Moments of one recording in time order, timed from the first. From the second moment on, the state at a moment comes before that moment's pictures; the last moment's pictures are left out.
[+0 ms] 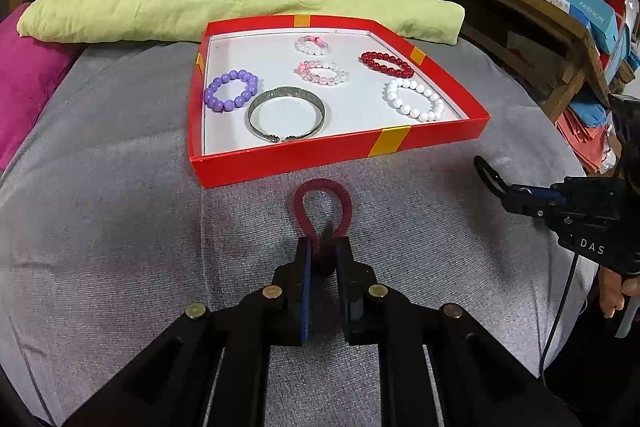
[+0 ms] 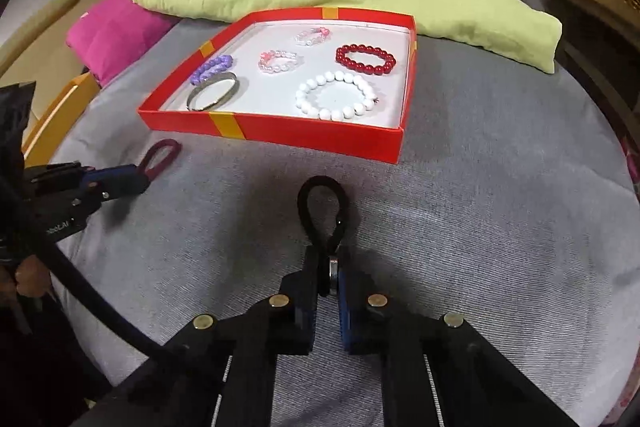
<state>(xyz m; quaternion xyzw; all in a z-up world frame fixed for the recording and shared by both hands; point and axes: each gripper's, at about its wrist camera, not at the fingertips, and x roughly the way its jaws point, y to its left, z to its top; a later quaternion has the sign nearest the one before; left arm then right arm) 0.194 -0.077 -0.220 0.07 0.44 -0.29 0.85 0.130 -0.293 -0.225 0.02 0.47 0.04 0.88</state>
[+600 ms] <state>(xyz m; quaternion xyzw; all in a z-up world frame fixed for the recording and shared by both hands) 0.178 -0.077 -0.189 0.06 0.41 -0.30 0.86 0.132 -0.304 -0.199 0.16 0.42 0.11 0.89</state>
